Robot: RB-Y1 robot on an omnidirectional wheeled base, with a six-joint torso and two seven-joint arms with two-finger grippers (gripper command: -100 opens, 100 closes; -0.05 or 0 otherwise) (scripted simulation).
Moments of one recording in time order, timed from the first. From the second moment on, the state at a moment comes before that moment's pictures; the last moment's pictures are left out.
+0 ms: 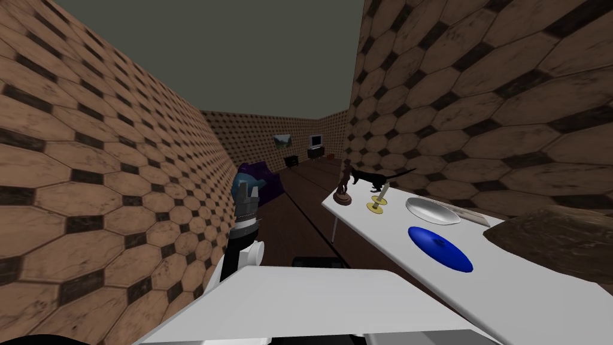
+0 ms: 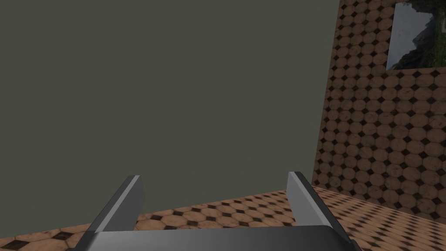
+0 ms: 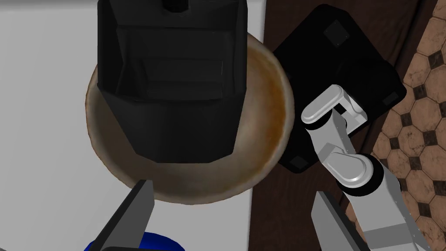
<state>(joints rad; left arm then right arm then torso) 0.49 -0.04 0.07 -2.23 -0.08 -0.57 -0.06 1.34 -1.80 0.23 -0.90 -0.01 -1.18 0.78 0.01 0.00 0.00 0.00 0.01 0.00</state>
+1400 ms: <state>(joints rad) 0.49 -0.04 0.07 -2.23 -0.08 -0.57 -0.06 1.03 -1.80 0.24 -0.94 0.28 -1.24 0.57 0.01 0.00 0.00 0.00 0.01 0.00</state>
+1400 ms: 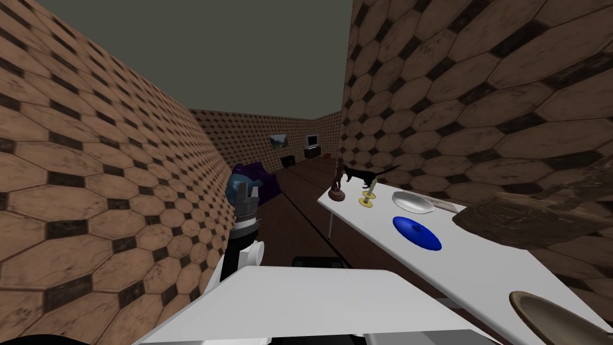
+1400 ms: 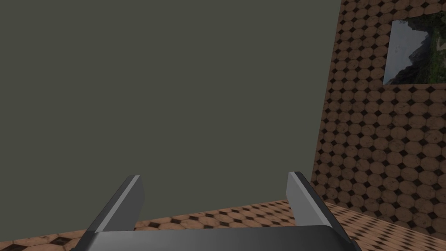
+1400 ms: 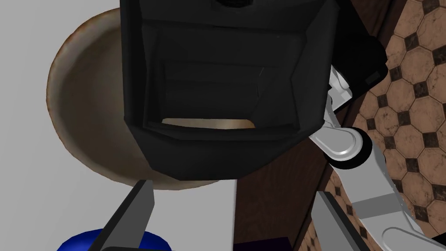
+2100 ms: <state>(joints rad) 0.49 -0.04 0.07 -2.23 -0.08 -0.57 -0.06 0.85 -1.79 0.24 -0.96 0.45 -1.27 0.45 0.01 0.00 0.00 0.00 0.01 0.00</state>
